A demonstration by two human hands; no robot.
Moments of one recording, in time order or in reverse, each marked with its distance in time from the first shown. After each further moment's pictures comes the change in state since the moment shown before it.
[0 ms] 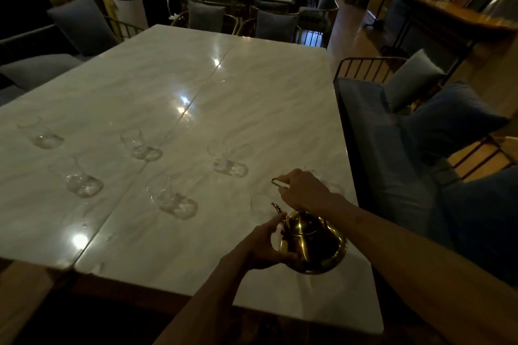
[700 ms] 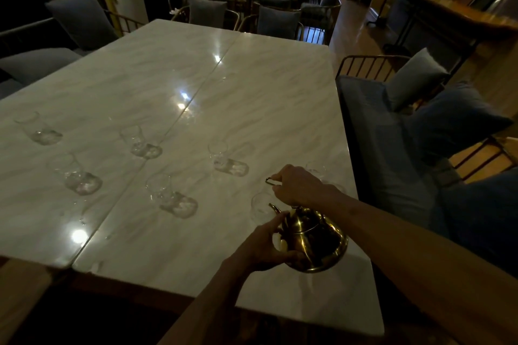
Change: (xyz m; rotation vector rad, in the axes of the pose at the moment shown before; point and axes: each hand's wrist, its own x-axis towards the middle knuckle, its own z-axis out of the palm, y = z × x) left_hand -0.002 0.006 0.000 -0.034 0.065 0.116; right_hand 0.015 -0.019 -0.001 -0.027 -0.065 0.000
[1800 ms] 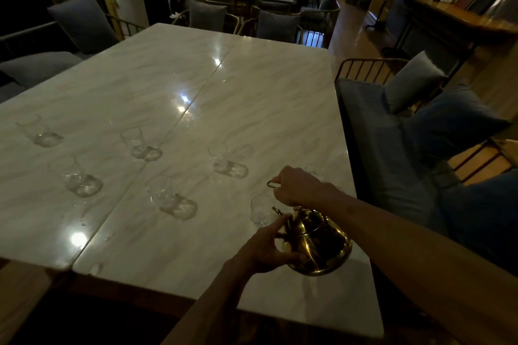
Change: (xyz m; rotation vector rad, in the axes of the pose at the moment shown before) left_hand -0.002 0.008 0.003 -0.060 -0.012 -0.034; right_hand -0.006 -0.006 -0.008 -0.062 -0.041 -0.007
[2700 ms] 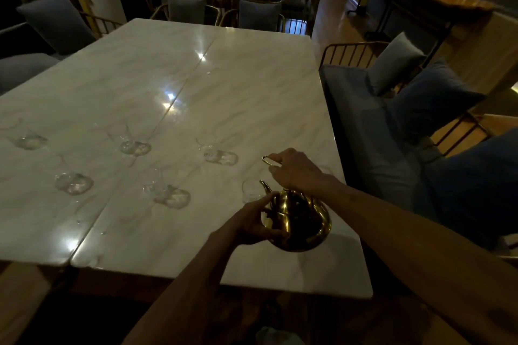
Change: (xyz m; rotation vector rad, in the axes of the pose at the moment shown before) left_hand -0.008 0.009 -0.018 0.201 -0.061 0.054; right_hand -0.046 0.013 0.001 0.245 0.180 0.000
